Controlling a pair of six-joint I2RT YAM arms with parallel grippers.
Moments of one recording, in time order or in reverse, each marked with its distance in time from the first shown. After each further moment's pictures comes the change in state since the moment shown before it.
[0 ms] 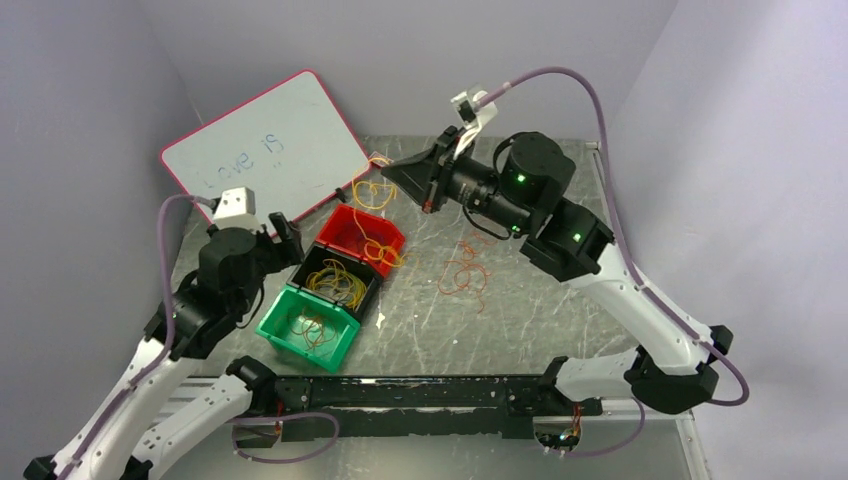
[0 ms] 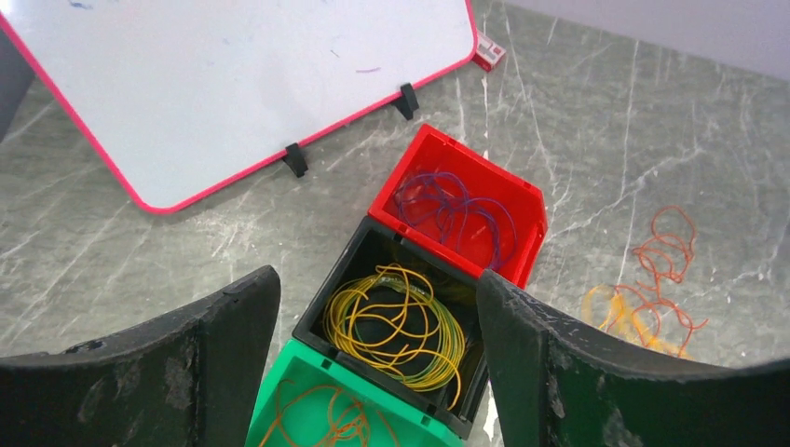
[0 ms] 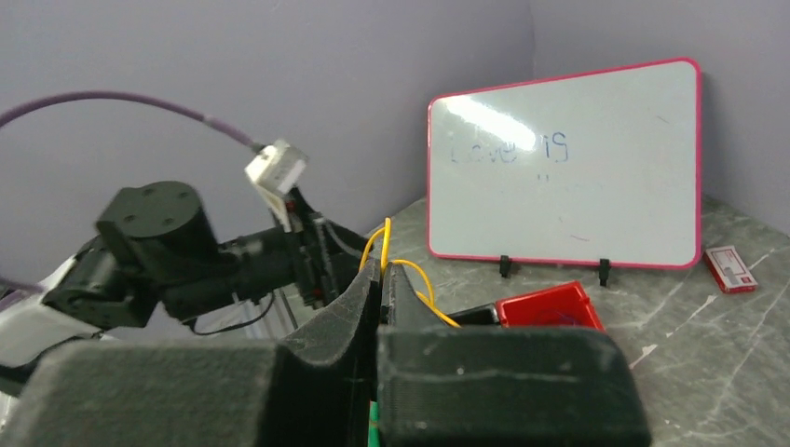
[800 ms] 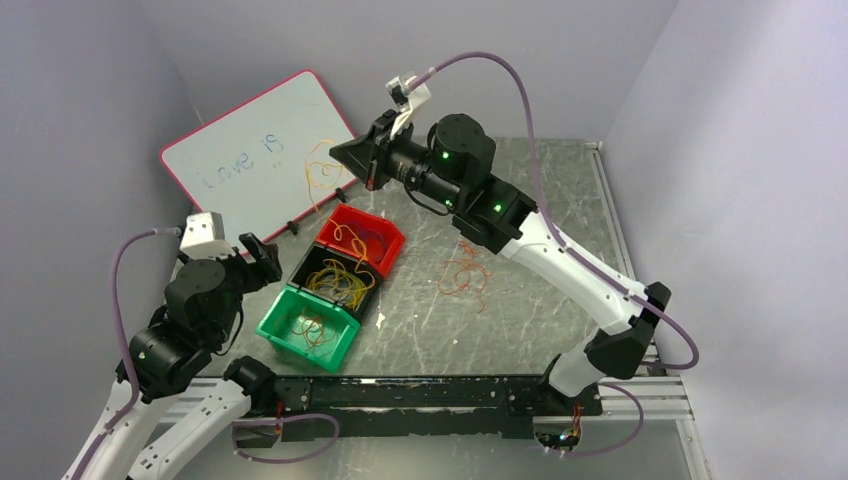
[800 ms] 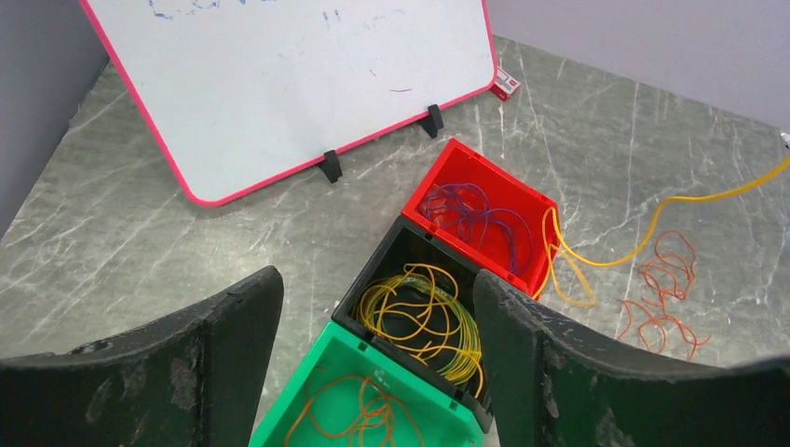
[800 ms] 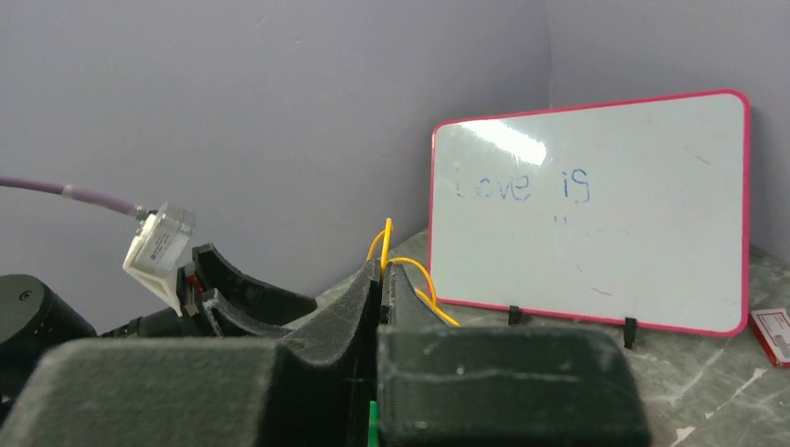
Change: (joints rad) left arm 0.001 -0.221 -0.028 -0.097 -0.068 0.000; right arm 0.023 0.279 0.097 0.212 -0.004 -0.006
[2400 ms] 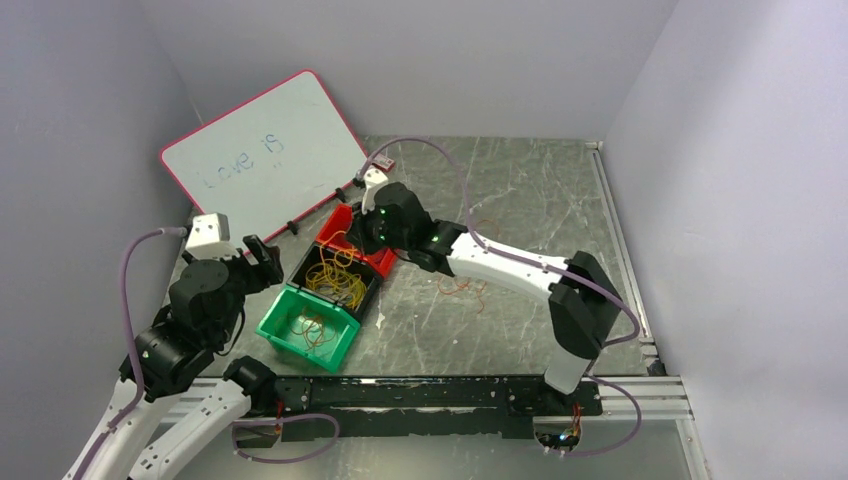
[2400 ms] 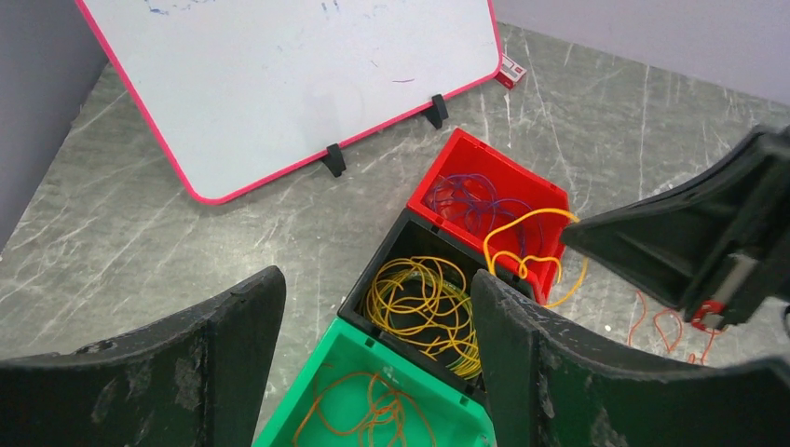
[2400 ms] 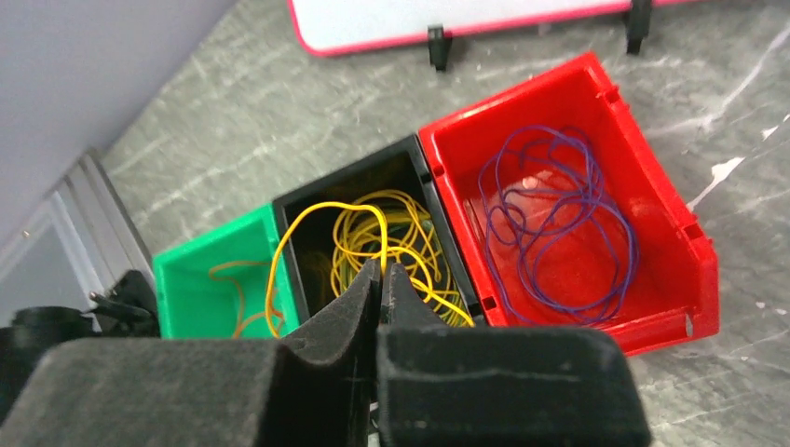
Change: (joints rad) left arm 0.000 -0.007 -0.026 0.007 0.010 0.026; right arm 0.002 0.171 -0.431 0.101 0.054 0.048
